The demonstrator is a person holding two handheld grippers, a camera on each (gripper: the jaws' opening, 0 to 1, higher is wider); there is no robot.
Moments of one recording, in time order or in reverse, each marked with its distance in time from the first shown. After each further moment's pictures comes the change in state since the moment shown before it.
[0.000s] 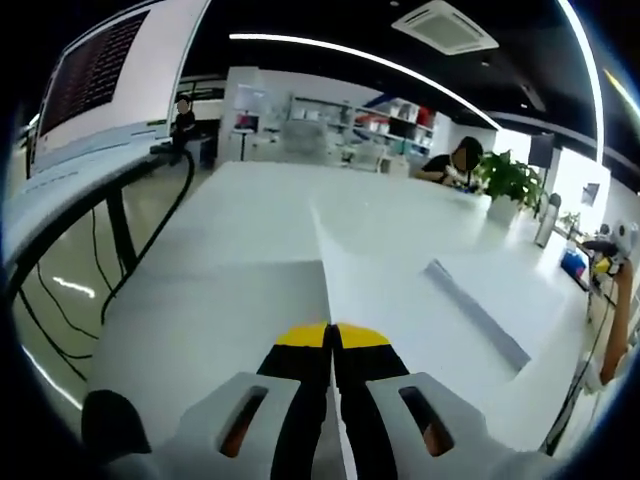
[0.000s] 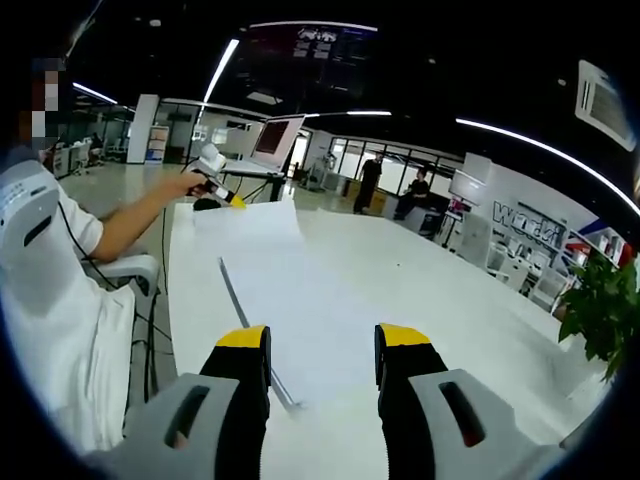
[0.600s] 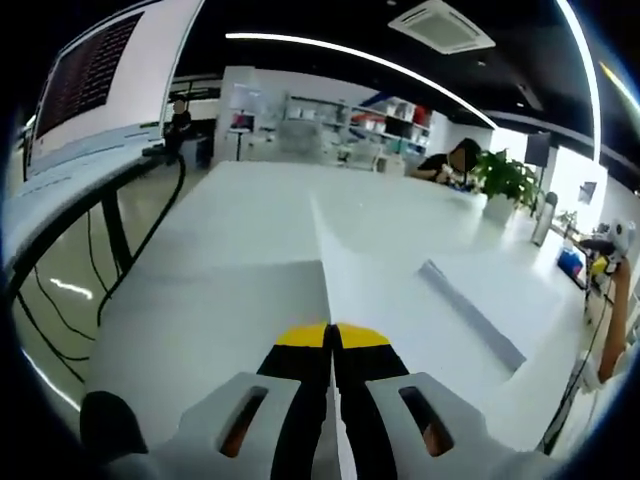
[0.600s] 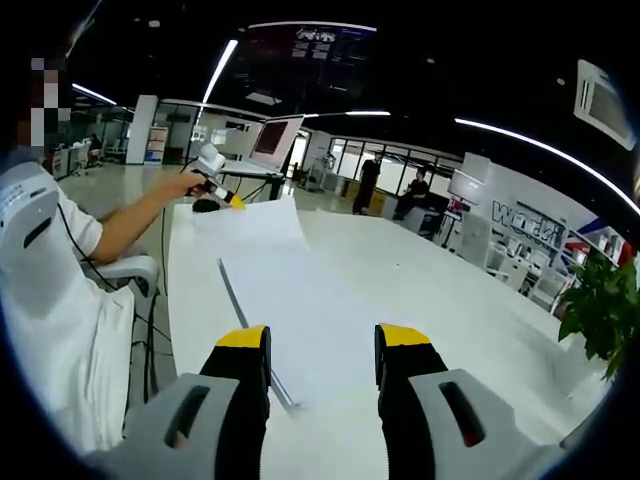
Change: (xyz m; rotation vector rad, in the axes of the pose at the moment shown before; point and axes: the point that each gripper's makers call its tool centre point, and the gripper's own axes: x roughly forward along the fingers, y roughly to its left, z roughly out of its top) left arm 0.001 -0.006 0.001 0.008 0.004 -0.017; right arm -0.001 -0.002 0.001 0.004 -0.004 -0.004
